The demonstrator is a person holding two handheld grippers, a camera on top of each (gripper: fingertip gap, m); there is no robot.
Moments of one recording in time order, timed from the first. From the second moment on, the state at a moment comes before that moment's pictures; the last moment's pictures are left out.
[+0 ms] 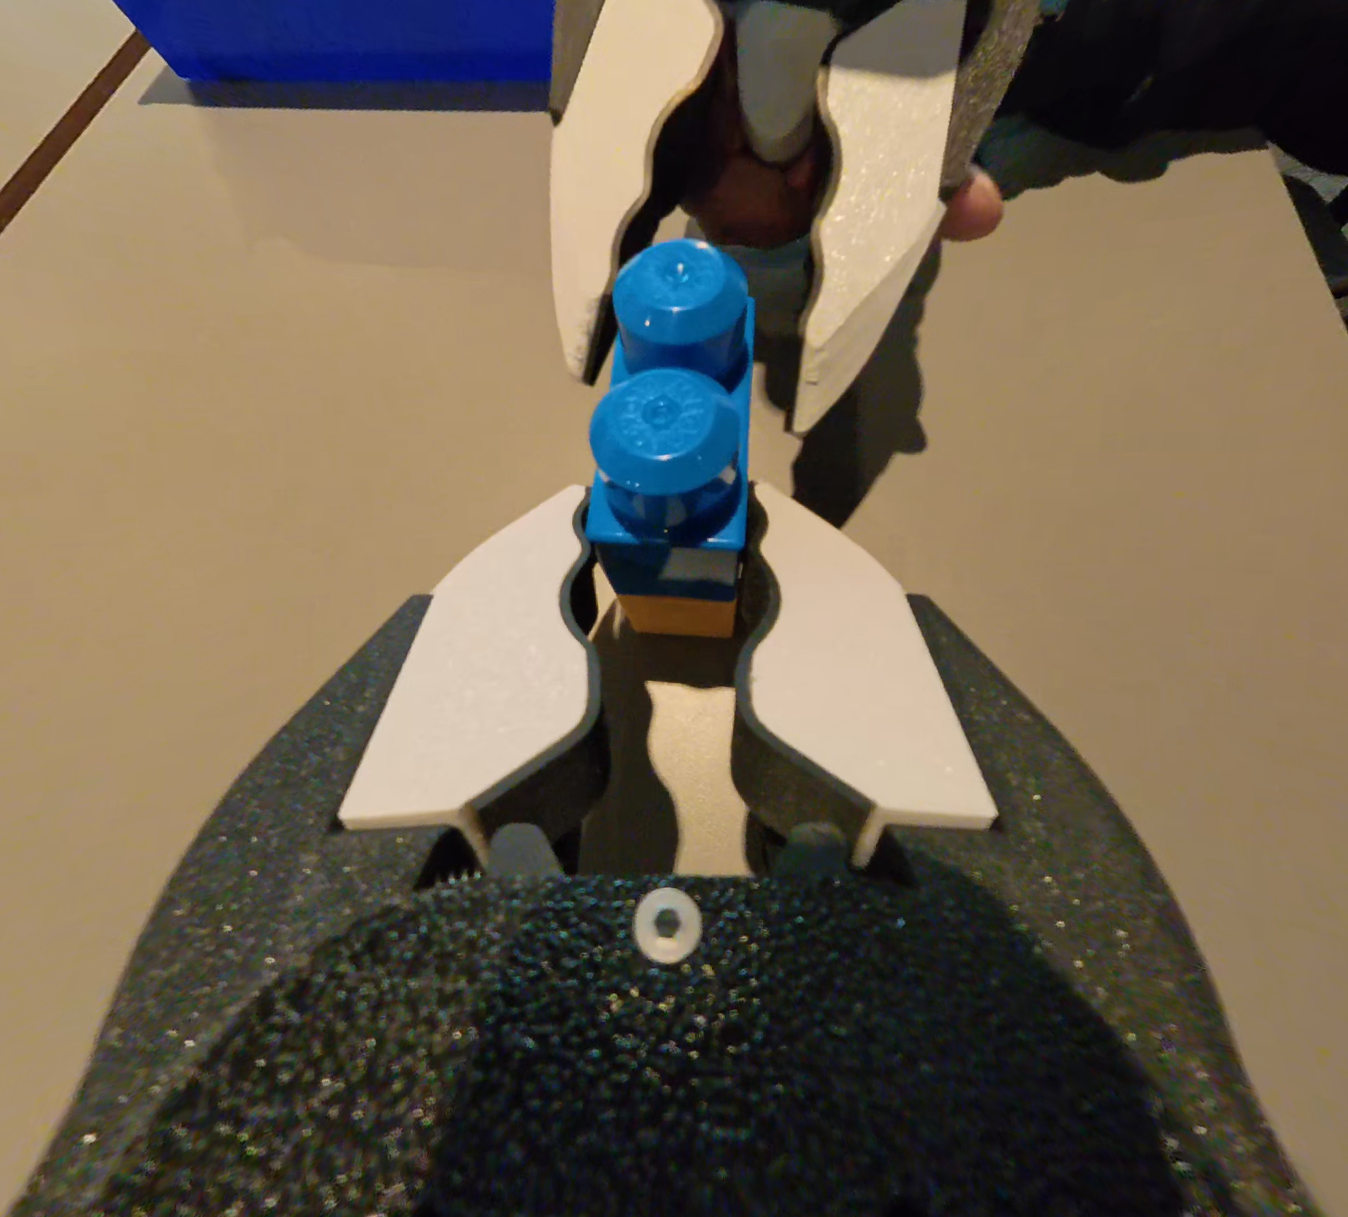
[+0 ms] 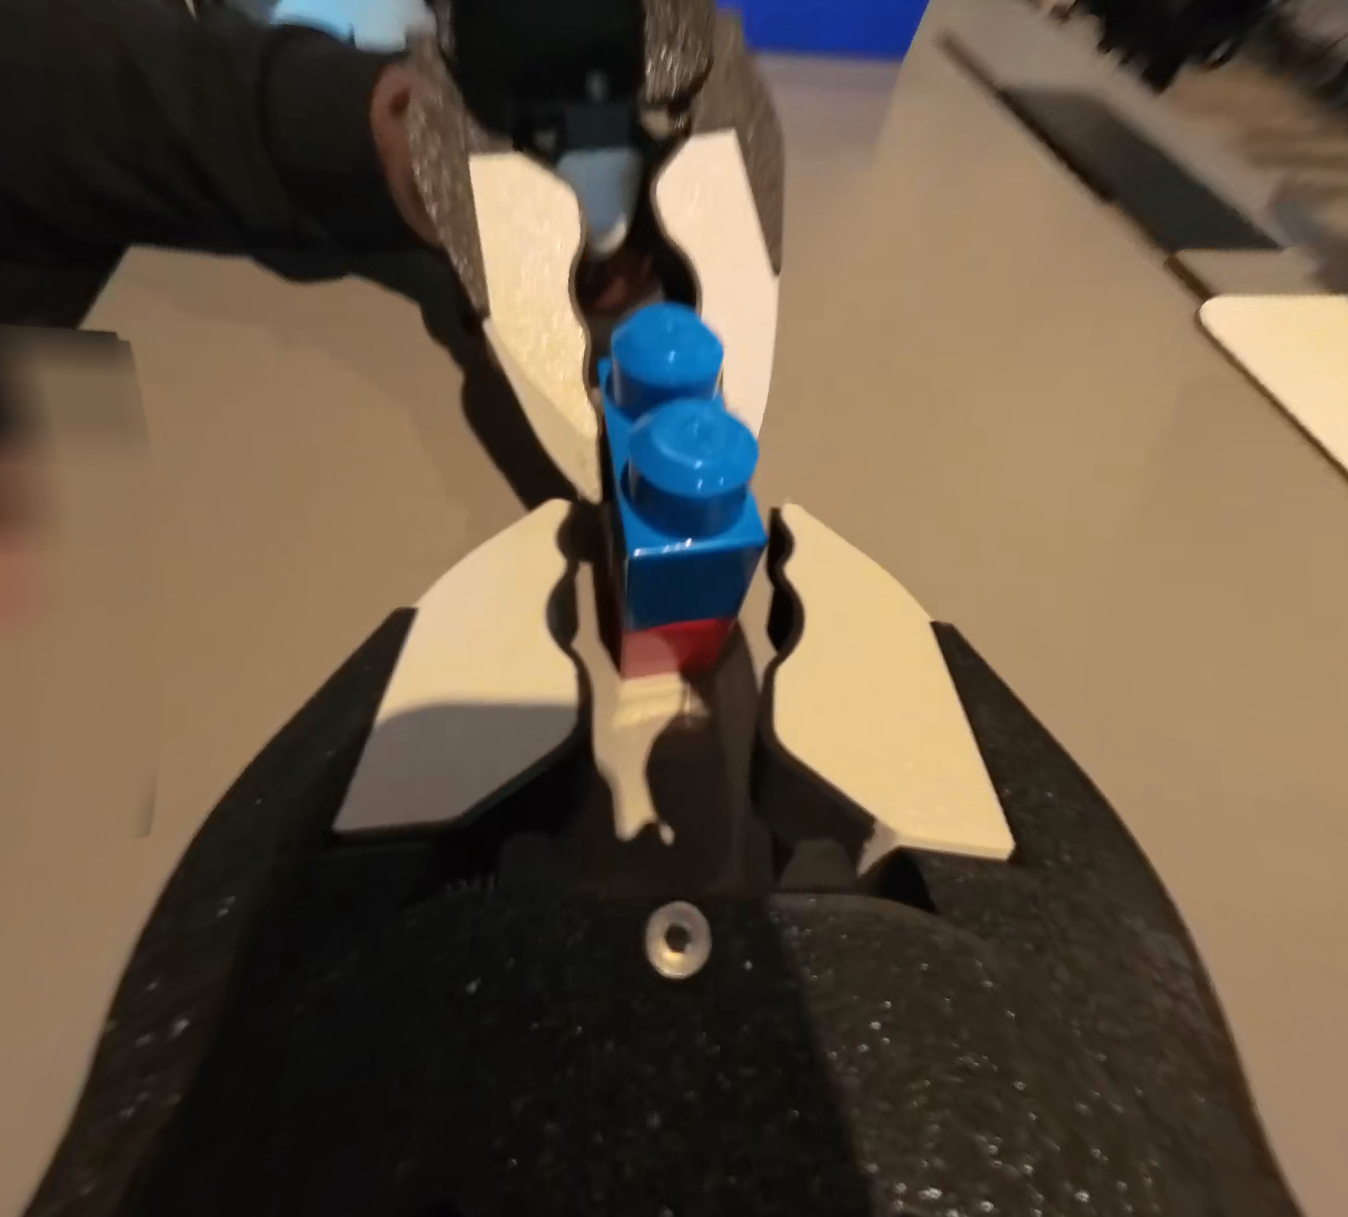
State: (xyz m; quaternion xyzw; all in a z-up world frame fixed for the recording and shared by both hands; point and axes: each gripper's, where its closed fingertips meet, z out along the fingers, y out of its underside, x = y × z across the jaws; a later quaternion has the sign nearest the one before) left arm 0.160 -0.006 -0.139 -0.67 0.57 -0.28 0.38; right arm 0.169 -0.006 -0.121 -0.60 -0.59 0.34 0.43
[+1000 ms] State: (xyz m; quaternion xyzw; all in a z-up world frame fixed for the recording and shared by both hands) left arm 0.163 -0.008 -0.140 -0.67 0.55 -0.33 0.37; right arm 0.169 -0.005 -0.126 -0.63 -0.55 0.41 0.37
